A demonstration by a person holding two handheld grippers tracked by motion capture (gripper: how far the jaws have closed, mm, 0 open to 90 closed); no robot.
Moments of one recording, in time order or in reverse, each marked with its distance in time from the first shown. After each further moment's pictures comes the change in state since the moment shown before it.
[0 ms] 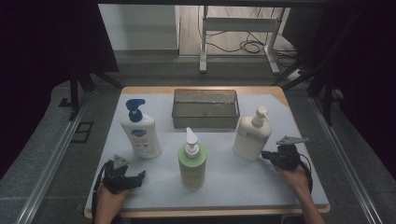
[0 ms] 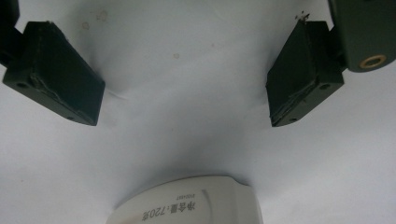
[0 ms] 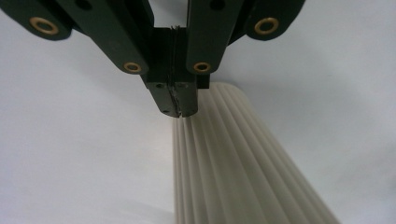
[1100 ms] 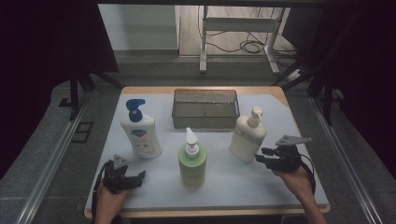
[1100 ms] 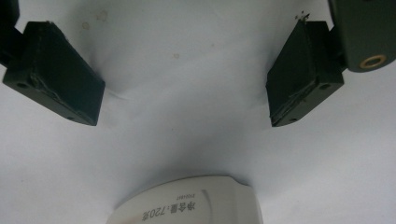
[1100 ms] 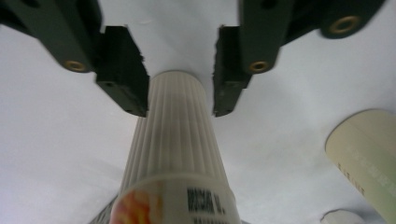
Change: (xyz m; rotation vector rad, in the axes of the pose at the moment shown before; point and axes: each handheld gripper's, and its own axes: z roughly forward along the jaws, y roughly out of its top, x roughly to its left) left arm 0.000 0.000 0.000 0.000 0.000 0.002; right arm 0.034 0.024 -0.032 -0.045 0.046 -0.062
